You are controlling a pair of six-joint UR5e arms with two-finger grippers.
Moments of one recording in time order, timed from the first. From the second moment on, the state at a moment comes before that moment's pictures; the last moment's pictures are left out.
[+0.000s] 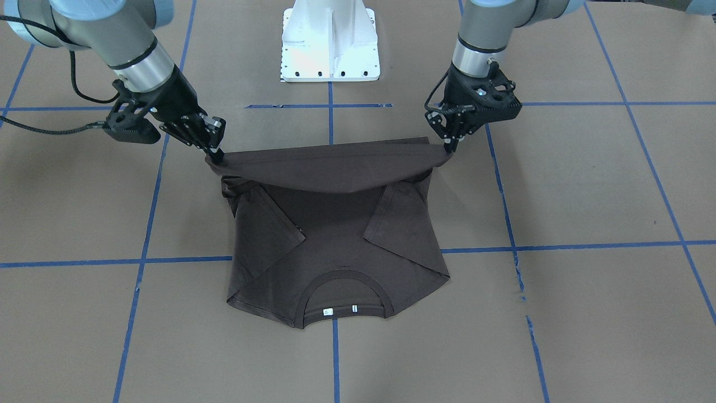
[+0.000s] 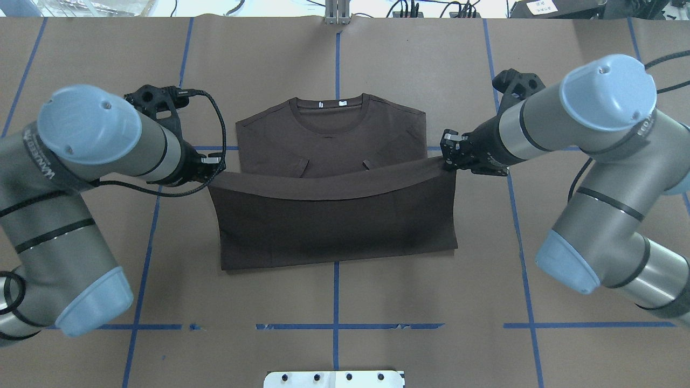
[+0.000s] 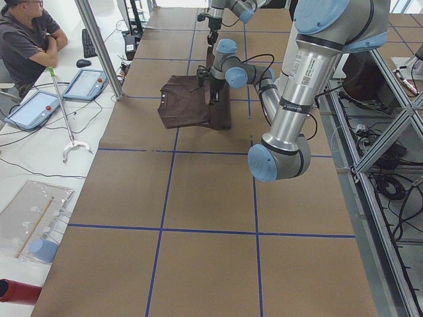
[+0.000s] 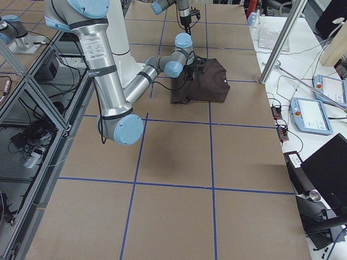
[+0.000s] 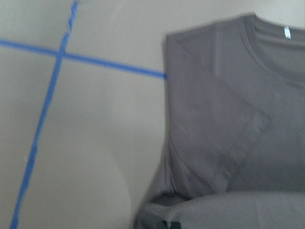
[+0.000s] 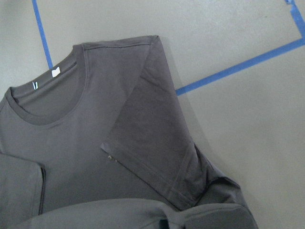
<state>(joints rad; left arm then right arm) -0.66 -2.00 -2.01 -1.51 -1.79 -1.32 0.75 -1.20 1.95 -1.33 2.01 1.52</state>
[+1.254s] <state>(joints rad) -0.76 -2.15 -1.54 -1.85 -1.79 -1.31 0.86 -0.90 1.43 -1.28 2.01 1.48</state>
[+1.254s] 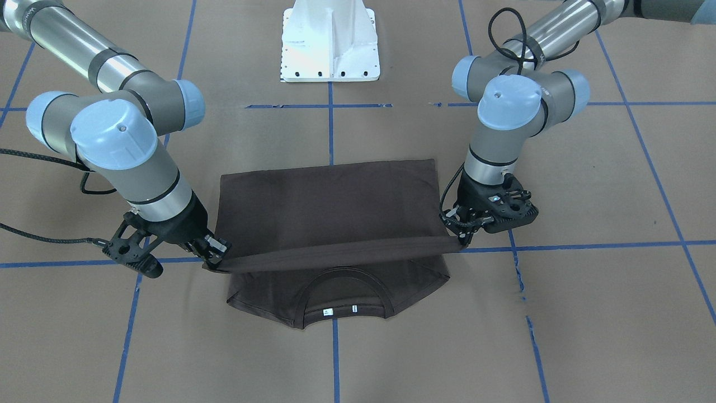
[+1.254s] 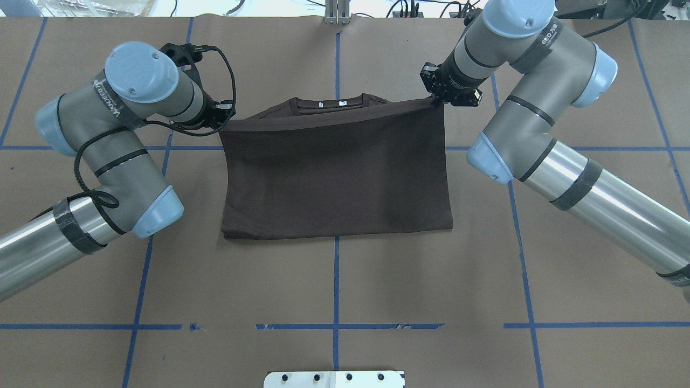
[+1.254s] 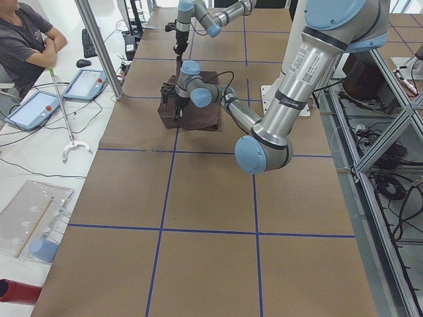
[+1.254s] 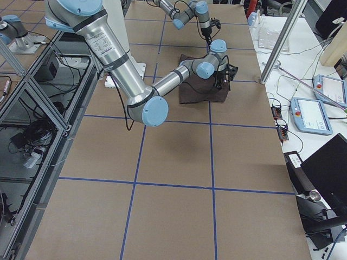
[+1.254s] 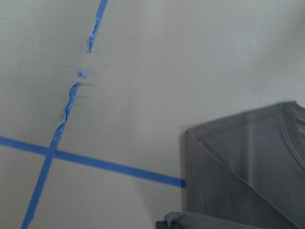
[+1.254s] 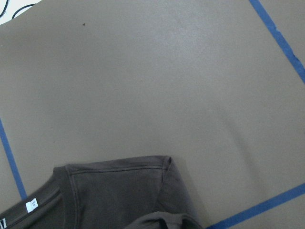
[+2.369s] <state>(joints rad) -0.77 -2.20 -1.43 -1.91 -1.77 -1.34 0.86 -0.85 1.31 -1.21 1.97 1.48</state>
